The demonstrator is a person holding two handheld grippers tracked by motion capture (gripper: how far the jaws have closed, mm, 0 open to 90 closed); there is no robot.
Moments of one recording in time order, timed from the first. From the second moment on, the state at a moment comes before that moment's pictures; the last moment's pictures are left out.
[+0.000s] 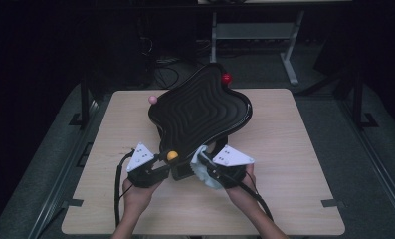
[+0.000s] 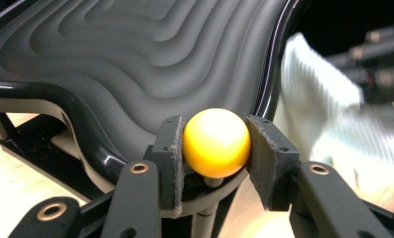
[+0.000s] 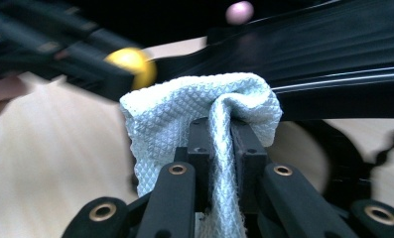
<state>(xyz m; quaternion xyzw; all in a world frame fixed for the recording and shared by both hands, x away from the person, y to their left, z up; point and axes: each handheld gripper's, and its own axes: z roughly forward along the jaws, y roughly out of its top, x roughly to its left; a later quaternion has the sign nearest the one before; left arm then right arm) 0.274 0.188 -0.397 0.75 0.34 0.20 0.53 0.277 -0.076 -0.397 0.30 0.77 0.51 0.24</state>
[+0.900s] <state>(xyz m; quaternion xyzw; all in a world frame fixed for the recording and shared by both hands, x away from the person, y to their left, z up) 0.273 0.189 -0.397 0.75 0.34 0.20 0.53 0.281 -0.093 -0.387 0.33 0.75 0.52 0.25</state>
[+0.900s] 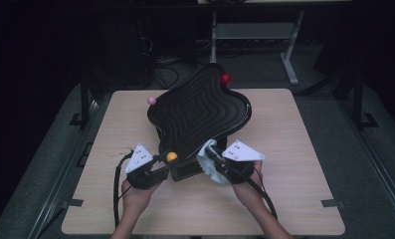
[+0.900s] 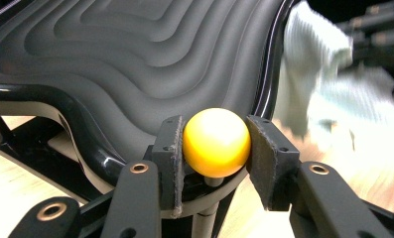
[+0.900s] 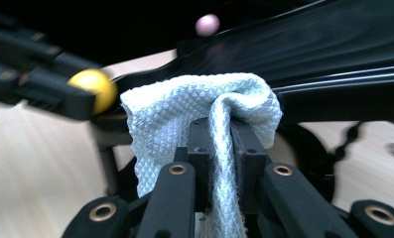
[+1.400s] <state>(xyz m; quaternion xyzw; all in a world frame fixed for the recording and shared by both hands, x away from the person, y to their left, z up) 0.274 0.191 -0.397 0.76 0.33 0.20 0.52 0.279 -0.086 -0.390 0.32 0.75 0.52 0.25</state>
